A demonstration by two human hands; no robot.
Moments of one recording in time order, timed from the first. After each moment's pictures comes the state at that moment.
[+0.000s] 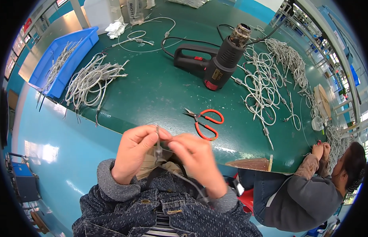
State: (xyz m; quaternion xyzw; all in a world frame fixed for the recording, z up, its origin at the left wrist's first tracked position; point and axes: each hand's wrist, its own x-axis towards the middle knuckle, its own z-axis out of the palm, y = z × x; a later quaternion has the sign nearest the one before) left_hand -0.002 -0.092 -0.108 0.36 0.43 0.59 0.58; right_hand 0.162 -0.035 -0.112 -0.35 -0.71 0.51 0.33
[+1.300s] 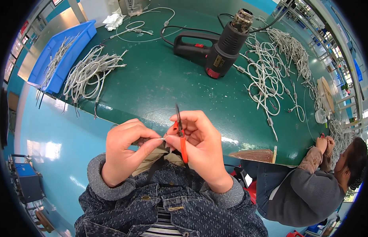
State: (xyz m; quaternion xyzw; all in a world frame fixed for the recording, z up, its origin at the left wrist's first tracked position) left_hand -0.011 -0.100 -0.086 0.66 0.54 0.48 0.21; right_hand 0.153 -0.043 -0.088 -0.29 -0.54 0.67 0.41
